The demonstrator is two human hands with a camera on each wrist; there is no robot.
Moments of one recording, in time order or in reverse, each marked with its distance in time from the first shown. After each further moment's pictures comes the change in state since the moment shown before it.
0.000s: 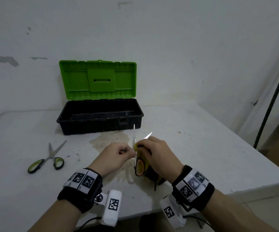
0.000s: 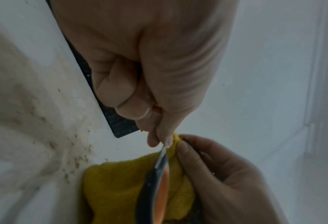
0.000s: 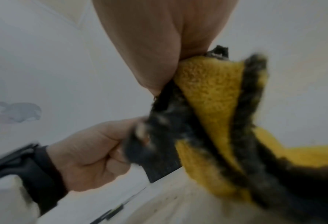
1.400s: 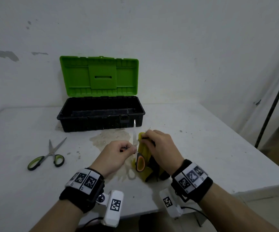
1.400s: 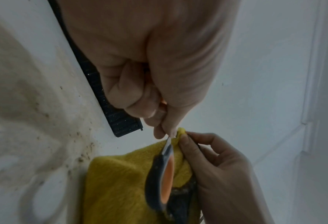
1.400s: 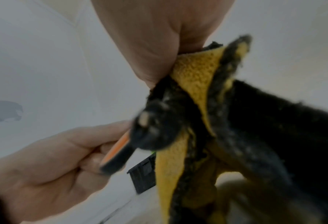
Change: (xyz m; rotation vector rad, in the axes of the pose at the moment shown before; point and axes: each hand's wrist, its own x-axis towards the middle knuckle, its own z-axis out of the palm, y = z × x) left_hand 0.003 -0.006 0.005 -0.094 0.063 0.006; right_hand 0.014 0.017 0.005 -0.006 0.152 -0.012
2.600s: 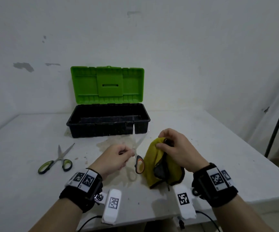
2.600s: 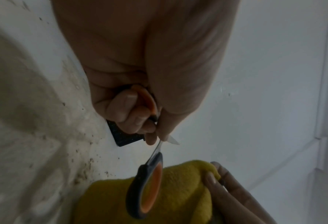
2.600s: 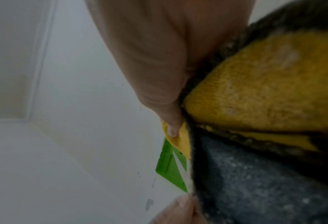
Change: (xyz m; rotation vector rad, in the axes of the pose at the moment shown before) left_hand -0.001 0.005 -0.018 -0.109 -0.030 -0.145; right_hand 0.004 0.005 -0.048 0.407 -0.140 0.262
